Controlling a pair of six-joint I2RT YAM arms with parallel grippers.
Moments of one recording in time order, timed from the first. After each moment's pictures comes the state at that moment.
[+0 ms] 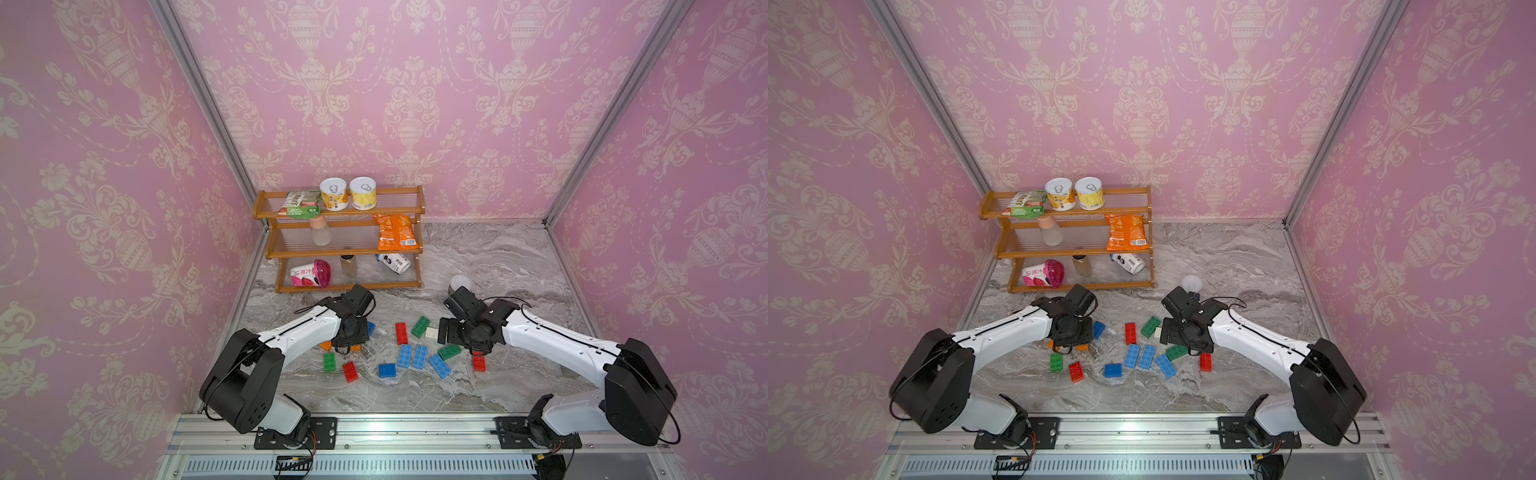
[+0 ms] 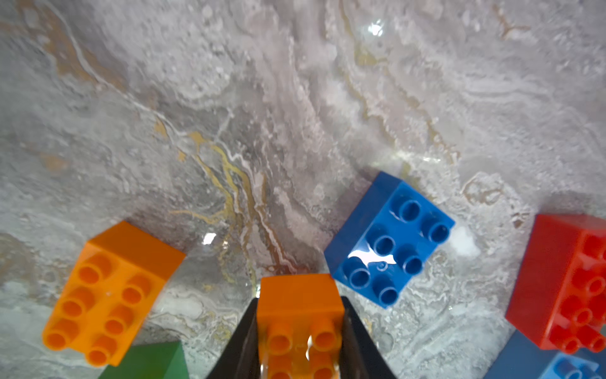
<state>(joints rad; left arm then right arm) -0.51 1.48 0.83 -0.69 -0.08 -0.69 0.70 1.39 0.91 -0.79 0.07 0.89</state>
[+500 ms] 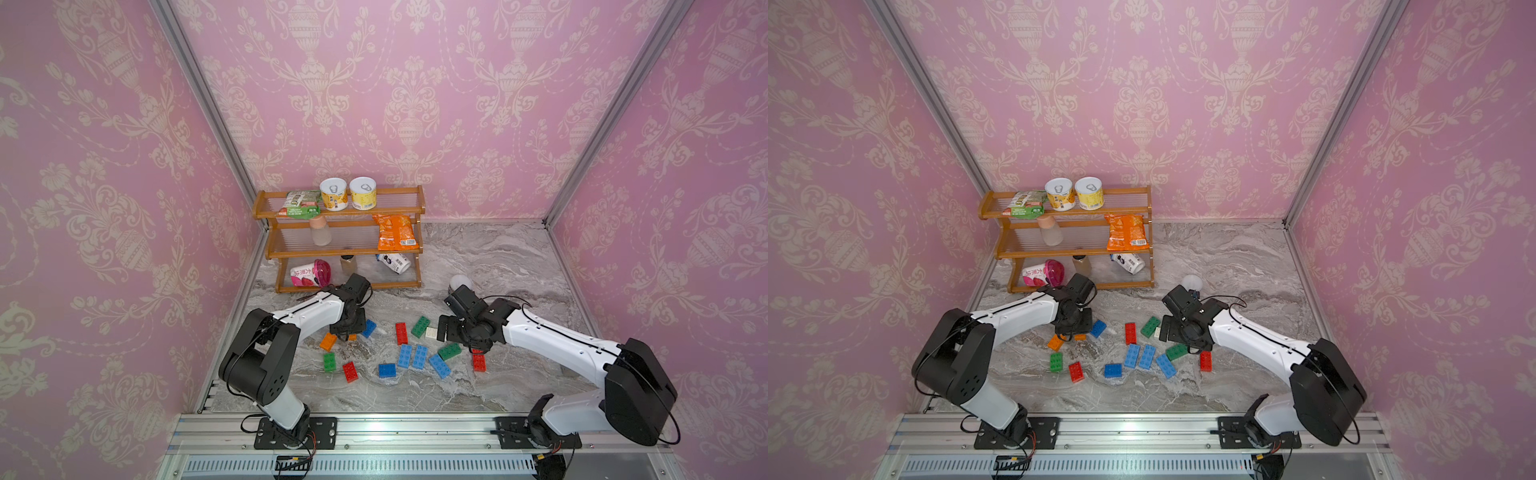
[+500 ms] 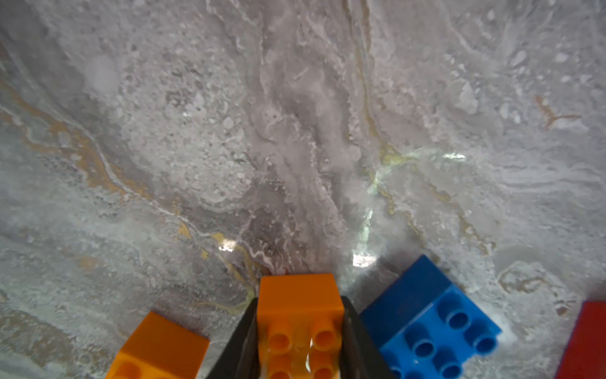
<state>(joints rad) -0.44 1.63 0.91 -0.66 -0.08 -0.58 0.69 1.39 0.91 -0.75 0.07 0.89</state>
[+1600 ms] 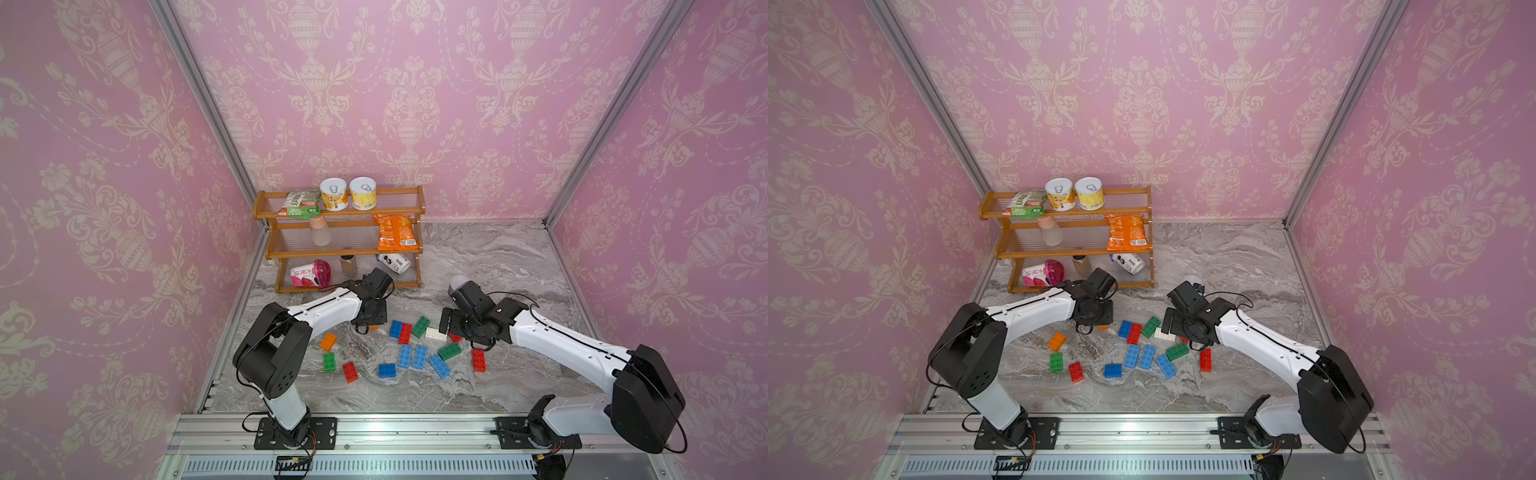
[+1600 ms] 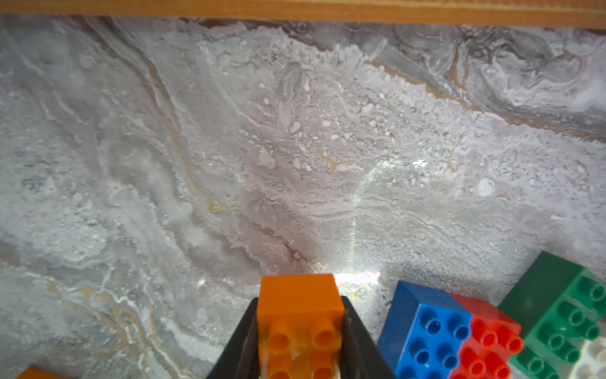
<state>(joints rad) -0.56 1.69 1.04 -0.61 -0.10 -0.63 0.66 1.35 0.90 -0.70 0.10 0.88</state>
